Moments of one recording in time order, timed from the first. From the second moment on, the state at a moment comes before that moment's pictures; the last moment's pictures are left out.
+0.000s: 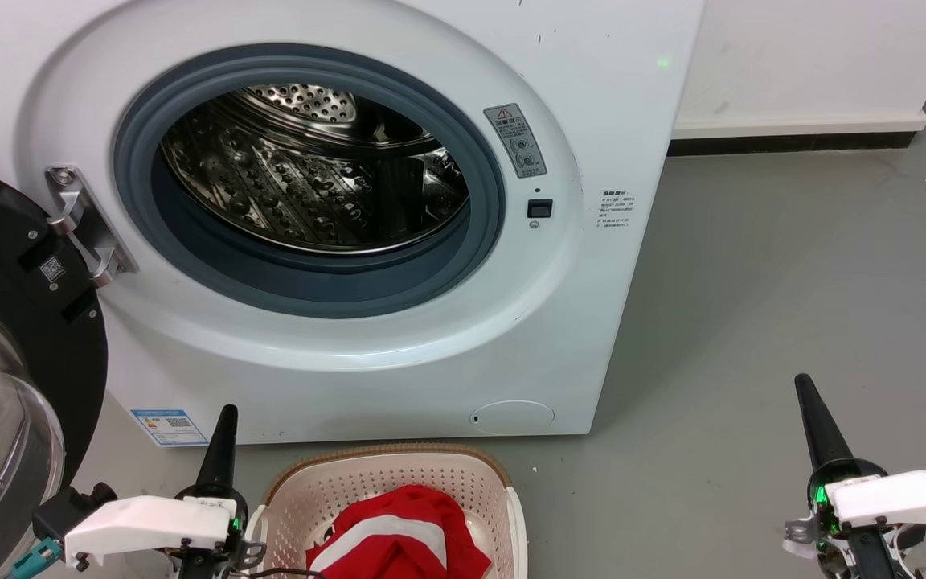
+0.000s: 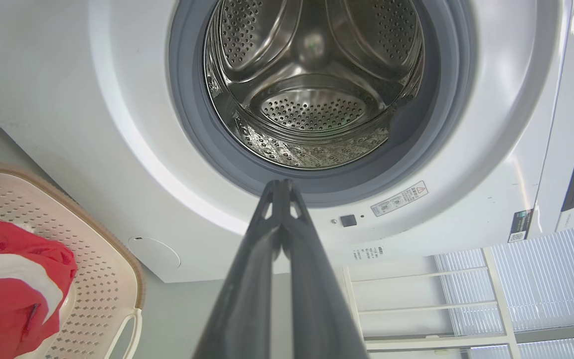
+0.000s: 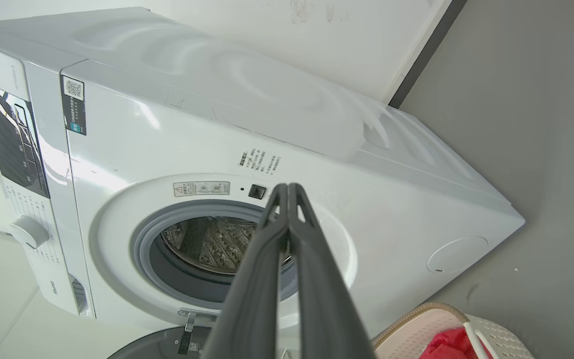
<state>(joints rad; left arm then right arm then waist) -0.05 0.06 0.09 0.21 -1.25 -0.11 0.03 -0.06 -0.08 -0.04 0.20 1.27 0.13 -0.01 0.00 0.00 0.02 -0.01</state>
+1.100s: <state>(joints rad) -0.09 0.05 0.11 0.24 -1.55 -0.13 0.10 -0.09 -0.08 -0.07 0.23 1.58 0.13 0.07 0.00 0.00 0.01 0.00</state>
